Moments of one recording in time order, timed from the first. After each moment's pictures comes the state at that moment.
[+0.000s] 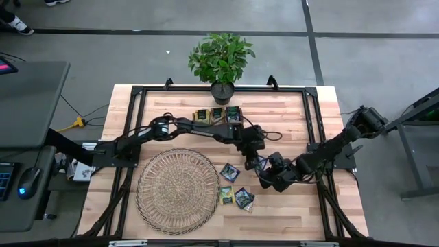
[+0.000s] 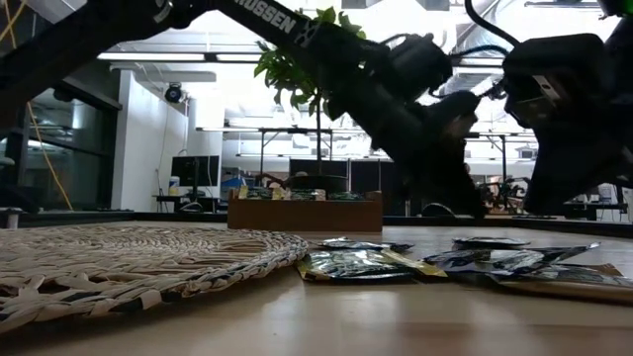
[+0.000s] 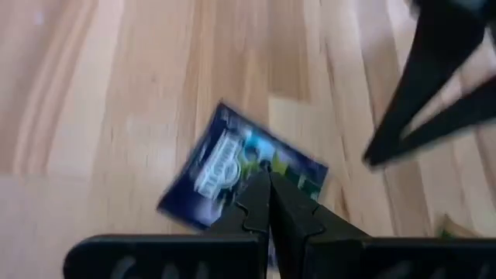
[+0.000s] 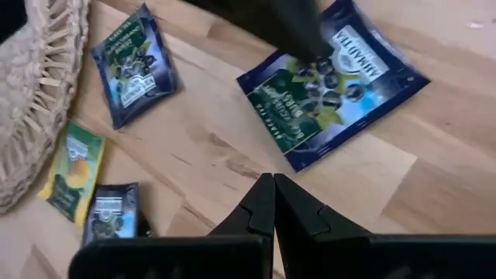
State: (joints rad) left arm 0.05 2.42 1.96 -0.37 0.35 -0.18; right arm 0.55 1.42 0.62 -0.33 0.41 1.60
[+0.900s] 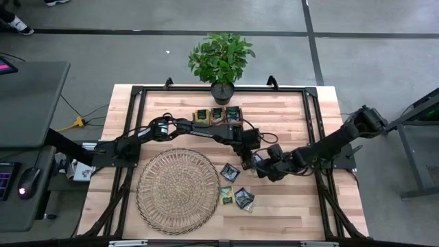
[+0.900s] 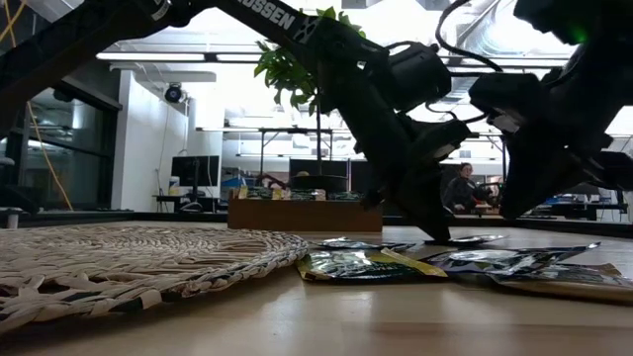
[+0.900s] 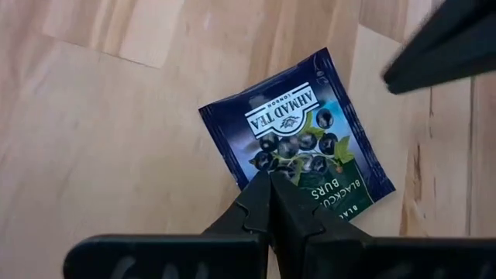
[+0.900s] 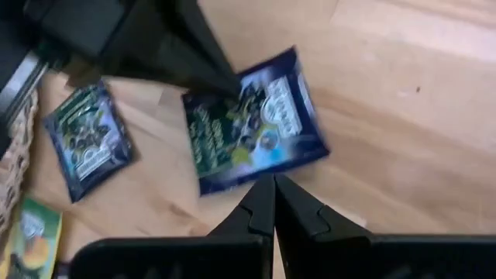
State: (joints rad) left arm 0.04 2.42 1.96 -0.56 0.19 -0.26; right arm 0.41 1.42 0.62 -0.39 0.42 1.59
